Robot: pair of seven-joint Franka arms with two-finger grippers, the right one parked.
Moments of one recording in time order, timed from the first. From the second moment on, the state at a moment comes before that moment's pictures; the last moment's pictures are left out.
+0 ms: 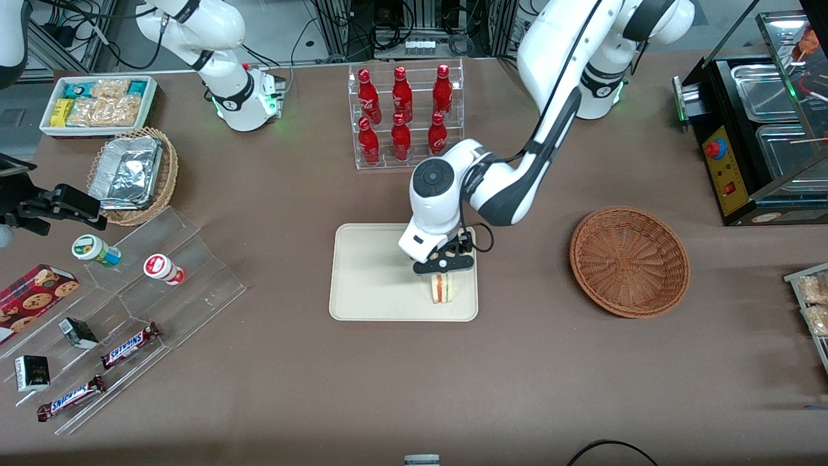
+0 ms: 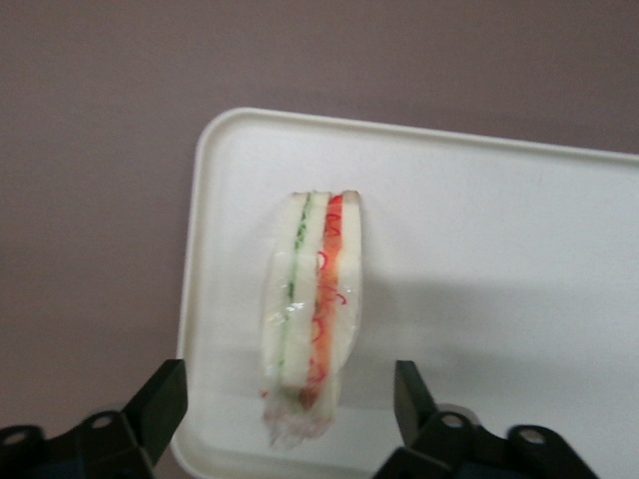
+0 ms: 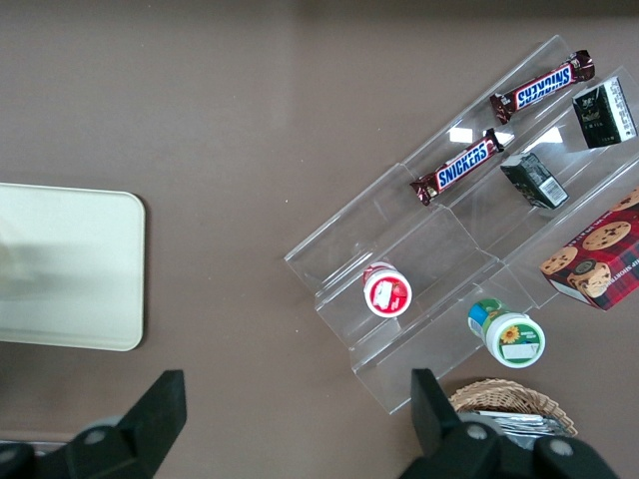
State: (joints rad) arm -0.68 0.60 -0.06 -1.51 0.15 2.12 -0.93
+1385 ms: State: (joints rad) arm -0.06 -0.03 -0.04 -1.63 0.00 1.58 -0.22
